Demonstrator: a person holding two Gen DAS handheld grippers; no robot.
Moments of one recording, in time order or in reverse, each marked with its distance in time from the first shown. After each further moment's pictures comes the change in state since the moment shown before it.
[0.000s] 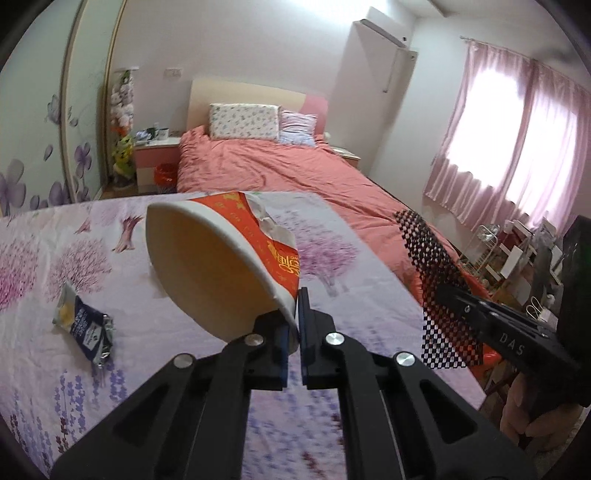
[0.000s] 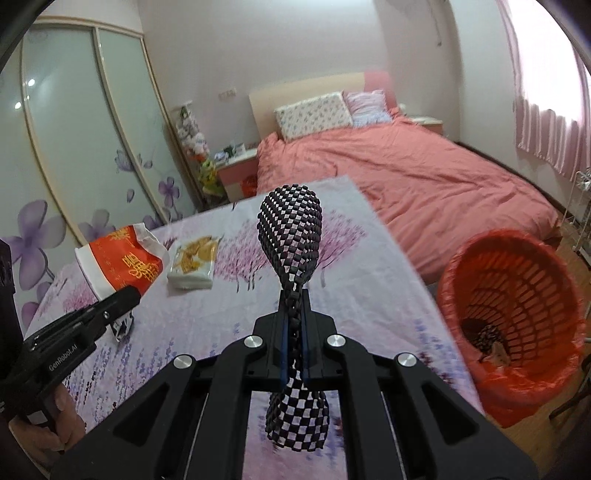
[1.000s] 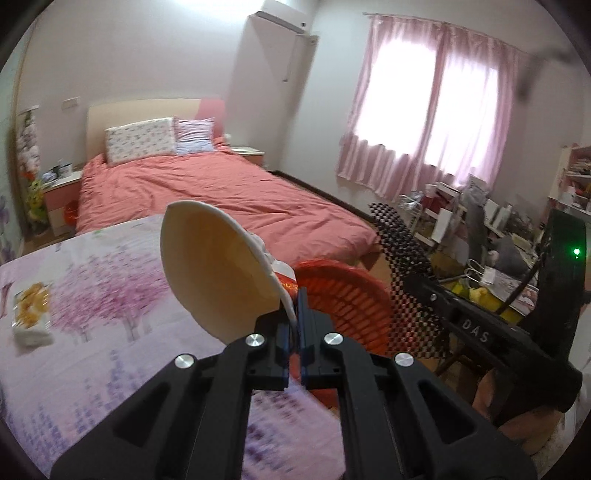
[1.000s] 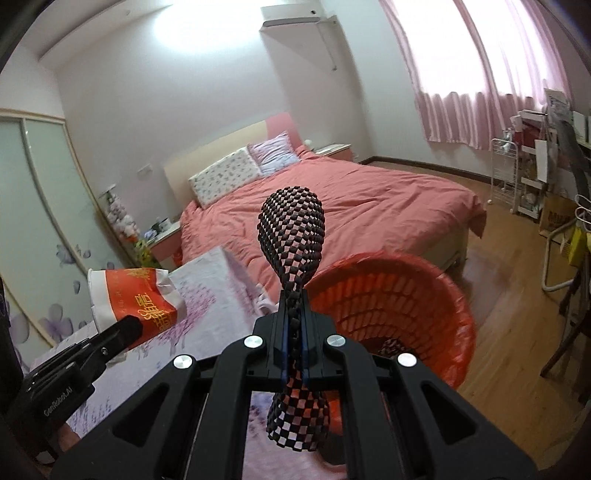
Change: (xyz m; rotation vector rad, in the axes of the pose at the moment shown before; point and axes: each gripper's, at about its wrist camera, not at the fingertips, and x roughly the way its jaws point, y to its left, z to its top) left arm 0.057 -0.220 0.010 0.221 0.008 -0.299; right arm -0.070 -0.164 0.003 0.267 -0.200 -0.214
